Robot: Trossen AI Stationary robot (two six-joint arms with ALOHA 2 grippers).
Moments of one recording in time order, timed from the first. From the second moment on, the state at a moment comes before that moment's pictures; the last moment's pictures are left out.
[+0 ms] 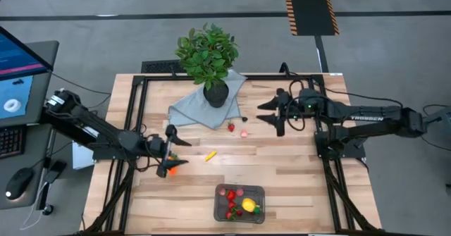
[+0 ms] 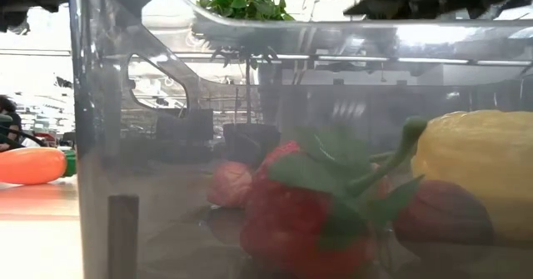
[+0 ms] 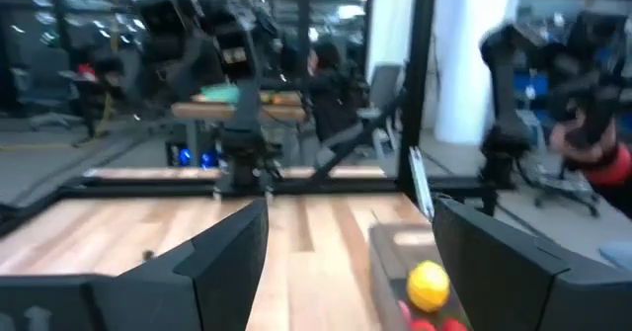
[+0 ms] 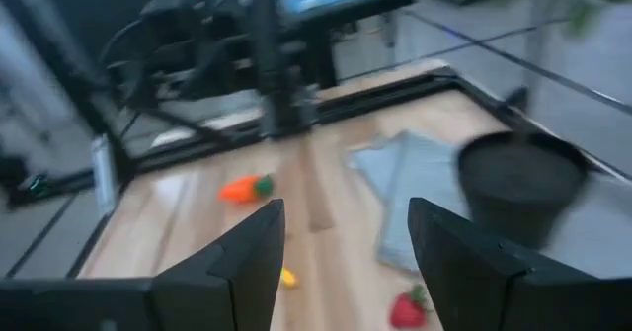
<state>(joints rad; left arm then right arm) -0.46 0.96 0.21 0.89 -0.34 -0.02 -0.20 0.93 0.60 0.10 -0.16 0.16</state>
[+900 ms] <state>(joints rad) -0.35 0.74 0.01 0.93 -0.45 -0.02 -0.25 0.92 0.32 0.07 0.39 0.53</state>
